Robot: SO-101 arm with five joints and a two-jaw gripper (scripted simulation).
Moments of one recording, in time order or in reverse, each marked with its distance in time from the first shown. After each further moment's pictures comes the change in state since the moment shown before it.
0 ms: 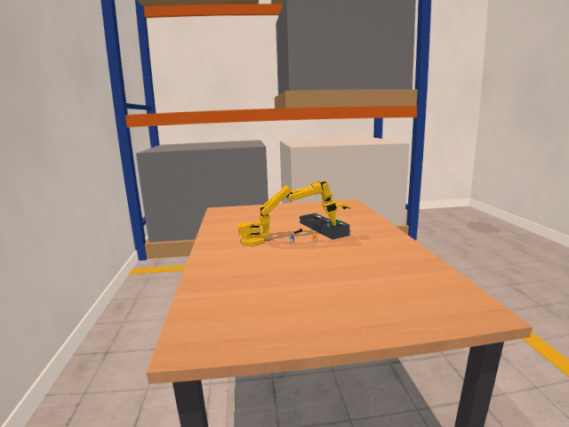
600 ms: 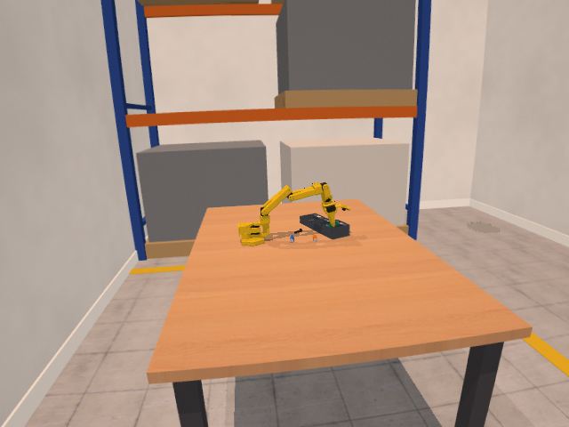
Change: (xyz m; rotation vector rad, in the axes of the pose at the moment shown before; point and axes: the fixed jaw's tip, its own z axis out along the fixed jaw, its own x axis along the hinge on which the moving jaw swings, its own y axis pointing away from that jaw) arm 0.005 0.000 0.003 0.000 0.034 0.000
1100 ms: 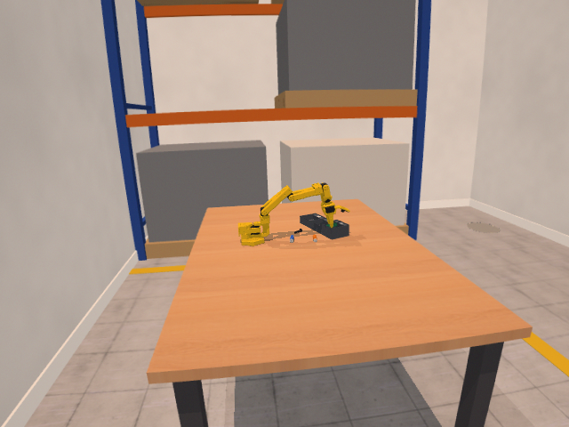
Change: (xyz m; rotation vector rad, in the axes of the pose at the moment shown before) arm 0.008 0.000 0.002 0.000 0.052 0.000
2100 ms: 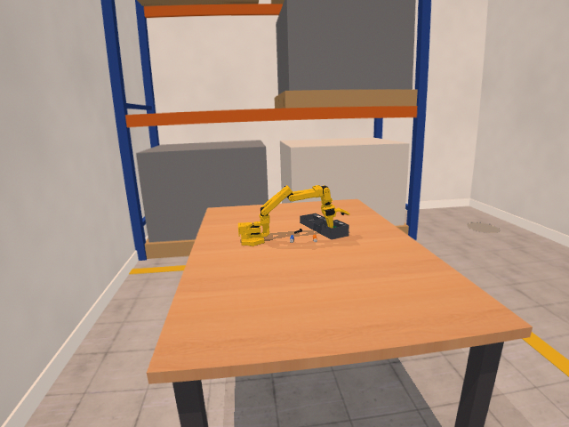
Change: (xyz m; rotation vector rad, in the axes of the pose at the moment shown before) arm 0.003 0.000 0.011 0.000 0.021 0.000
